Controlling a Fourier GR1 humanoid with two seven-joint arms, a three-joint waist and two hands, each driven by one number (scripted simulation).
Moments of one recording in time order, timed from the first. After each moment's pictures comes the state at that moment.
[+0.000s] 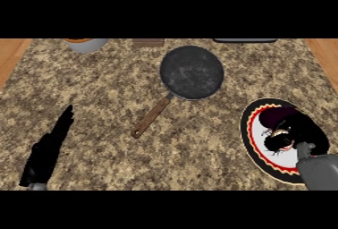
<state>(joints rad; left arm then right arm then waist) 0.09 0.28 -0.04 -1.61 -0.11 0.06 0.14 -0.21 -0.44 0.17 -1.44 0.53 0.15 1.02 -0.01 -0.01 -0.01</state>
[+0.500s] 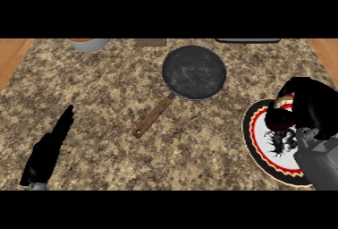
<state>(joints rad) 0.09 0.28 -0.04 -1.61 -0.11 0.05 0.13 -0.36 -0.50 0.28 -1.67 0.92 0.03 1.02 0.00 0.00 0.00</state>
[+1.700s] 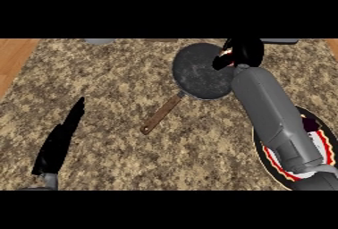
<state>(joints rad) 0.02 0.24 -0.06 -1.60 -0.16 0.03 0.14 -1.01 -0.15 0.01 -0.63 0.87 -0.36 0.62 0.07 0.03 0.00</state>
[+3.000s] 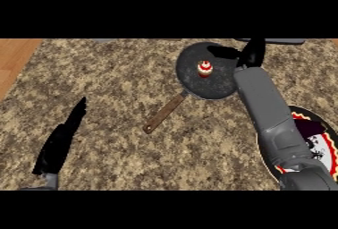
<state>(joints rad) 0.01 0.24 -0.07 -1.60 -0.16 0.01 0.13 -1.09 -0.08 -0.44 -0.41 0.48 -0.77 0.17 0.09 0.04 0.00</state>
